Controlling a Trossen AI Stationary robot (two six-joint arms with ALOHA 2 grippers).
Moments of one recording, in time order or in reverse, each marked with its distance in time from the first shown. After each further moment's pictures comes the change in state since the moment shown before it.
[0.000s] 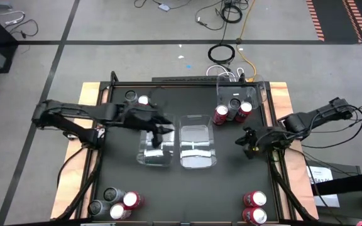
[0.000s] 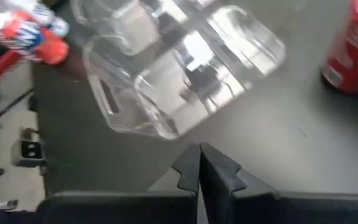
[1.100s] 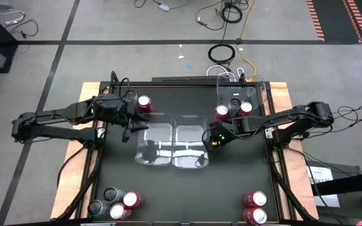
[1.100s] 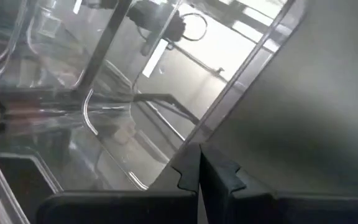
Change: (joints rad) left arm 0.236 -0.477 -0.406 0.061 0.356 0.227; right arm -0.336 0.637 0.040 0.472 -0.298 0.122
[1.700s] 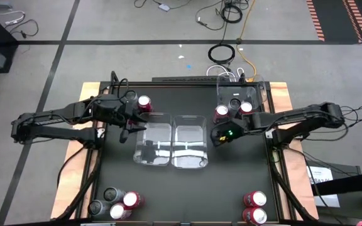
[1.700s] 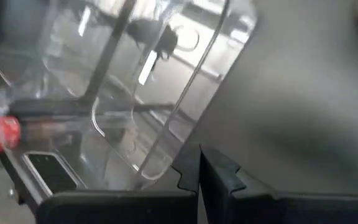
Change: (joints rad) left arm 0.000 -0.028 0.001 -0.050 0.004 0.001; right arm -0.012 -0.185 0.003 -0.171 0.055 0.072
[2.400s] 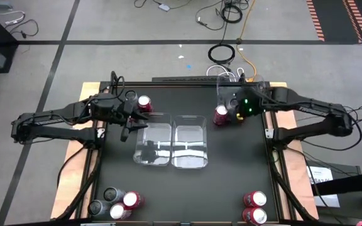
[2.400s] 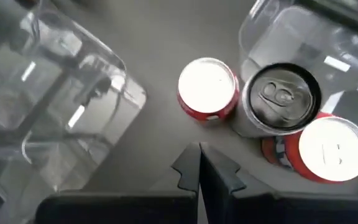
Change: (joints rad) left arm 0.000 -0.002 0.000 0.078 -0.015 -0.003; right arm -0.313 -0.142 0.332 -0.582 0.090 -0.484
